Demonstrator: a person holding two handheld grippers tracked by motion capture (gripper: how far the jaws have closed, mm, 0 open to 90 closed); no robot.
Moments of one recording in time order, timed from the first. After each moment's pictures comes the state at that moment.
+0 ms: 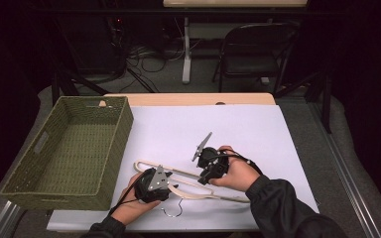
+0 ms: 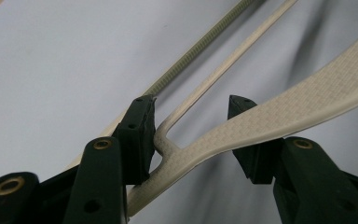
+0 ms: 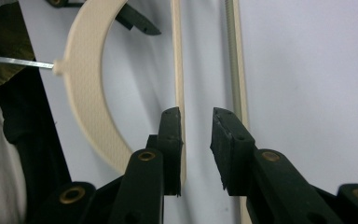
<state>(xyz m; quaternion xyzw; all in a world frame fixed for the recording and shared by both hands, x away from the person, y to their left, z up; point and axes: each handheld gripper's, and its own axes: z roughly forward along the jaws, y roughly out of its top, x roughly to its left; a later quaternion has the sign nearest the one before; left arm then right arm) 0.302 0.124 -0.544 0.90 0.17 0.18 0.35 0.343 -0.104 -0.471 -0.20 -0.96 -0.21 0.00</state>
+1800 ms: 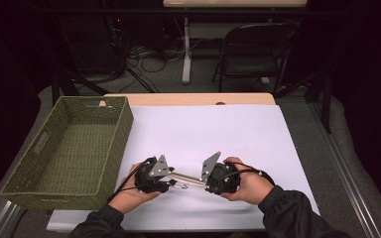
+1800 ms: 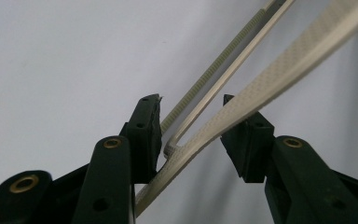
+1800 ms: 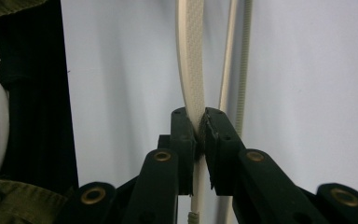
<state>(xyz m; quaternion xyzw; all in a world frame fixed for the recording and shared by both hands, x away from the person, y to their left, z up) 0.322 0.119 -0.512 0.92 0.16 0.14 0.34 0.304 -0.121 -0.467 -0.09 -0.97 -0.22 -0.07</state>
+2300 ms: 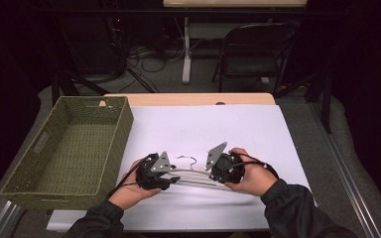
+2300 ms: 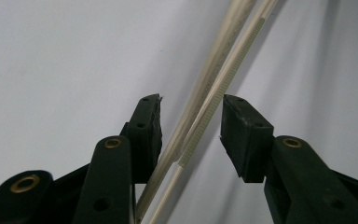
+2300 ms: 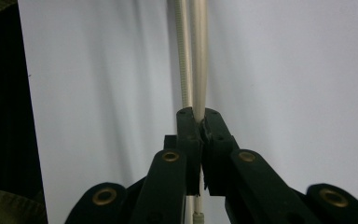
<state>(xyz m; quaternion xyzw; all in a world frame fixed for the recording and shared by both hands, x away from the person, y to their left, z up) 0.327 0.116 -0.501 0.92 0.15 0.12 0.33 0.321 -0.132 -0.455 -0.10 -0.96 -0.23 -0.10</state>
